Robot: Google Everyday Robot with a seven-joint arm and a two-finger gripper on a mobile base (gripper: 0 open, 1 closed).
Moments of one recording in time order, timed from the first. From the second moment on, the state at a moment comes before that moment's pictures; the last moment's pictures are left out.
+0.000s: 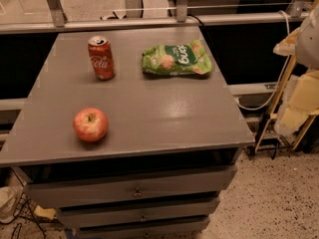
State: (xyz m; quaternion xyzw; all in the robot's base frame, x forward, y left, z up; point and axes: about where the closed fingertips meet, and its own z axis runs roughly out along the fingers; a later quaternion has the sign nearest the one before) arm 0.438 -0.217 0.976 -0.60 0.78 -0.03 0.16
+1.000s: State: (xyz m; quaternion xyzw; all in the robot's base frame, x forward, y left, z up) arm 0.575 -0.162 0.964 -0.56 0.78 0.03 0.27
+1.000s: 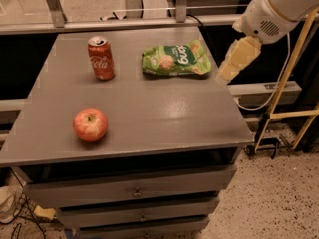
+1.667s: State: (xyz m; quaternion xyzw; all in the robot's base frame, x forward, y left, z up) arm 0.653 -0.125 0.965 -0.51 0.77 0.10 0.36
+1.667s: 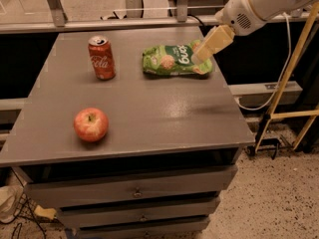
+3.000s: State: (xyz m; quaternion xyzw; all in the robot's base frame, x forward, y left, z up) arm 0.681 0.033 0.946 -0.56 0.72 0.13 0.38
